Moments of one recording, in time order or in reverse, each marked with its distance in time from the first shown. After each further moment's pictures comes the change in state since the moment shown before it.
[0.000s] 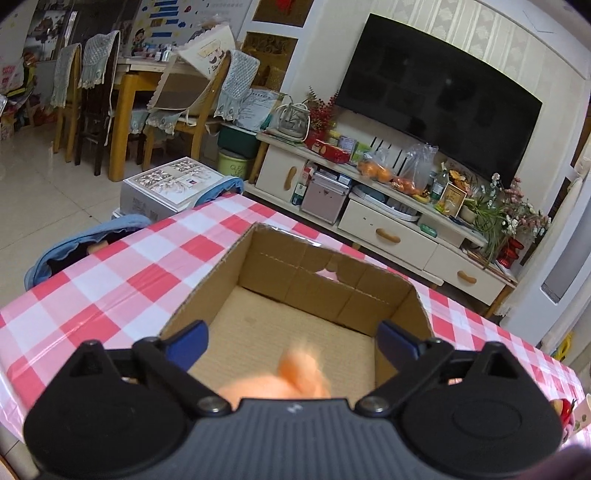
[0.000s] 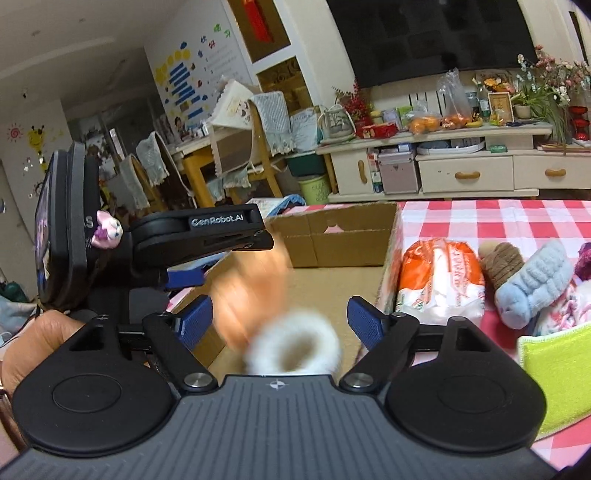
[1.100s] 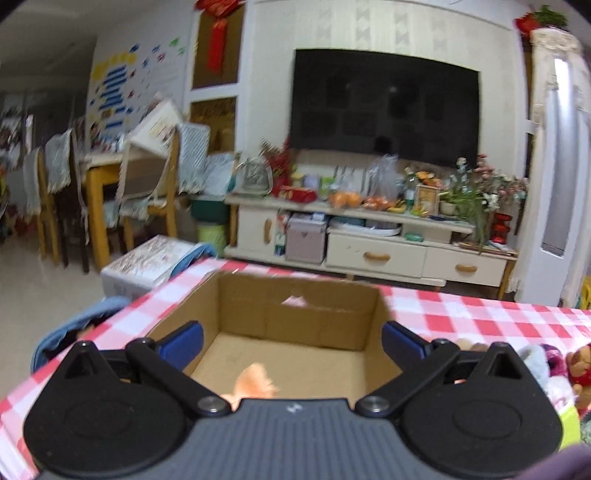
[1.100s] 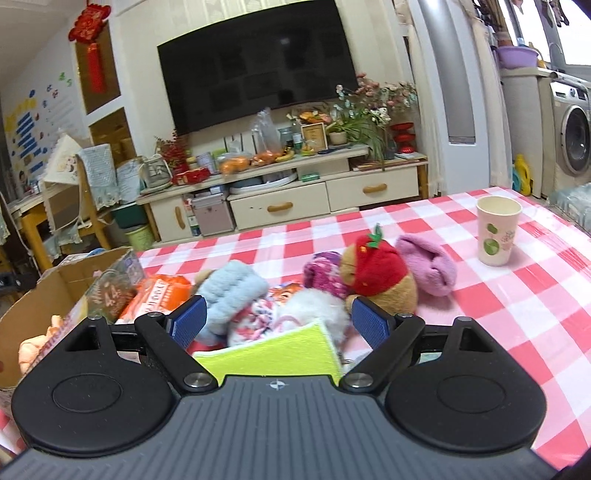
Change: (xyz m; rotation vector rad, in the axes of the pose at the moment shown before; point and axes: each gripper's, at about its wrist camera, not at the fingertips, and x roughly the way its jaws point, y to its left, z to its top) left arm -0.011 -0.056 -0.021 0.292 -0.192 0.001; right arm -0.110 -0.132 -0.032 0.145 -0.161 -0.540
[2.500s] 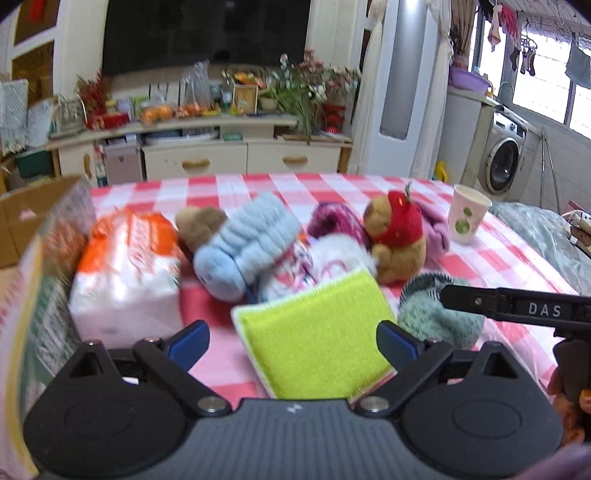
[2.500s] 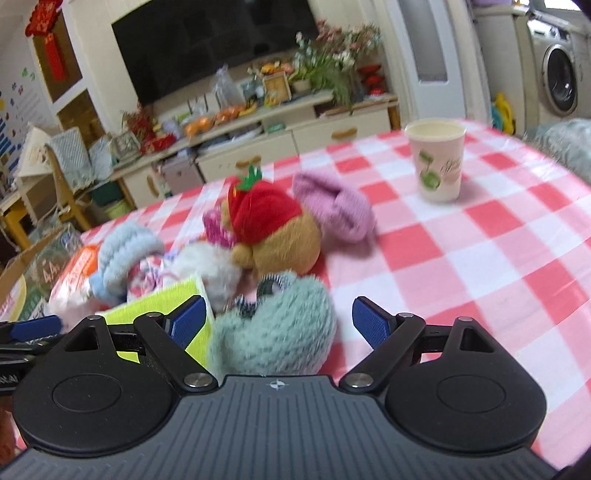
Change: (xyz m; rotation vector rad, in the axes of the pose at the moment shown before) left arm -0.003 -0.161 -0.075 0.196 0.314 -0.494; right arm 0.010 -0.074 -0.021 0.122 0.181 -0.035
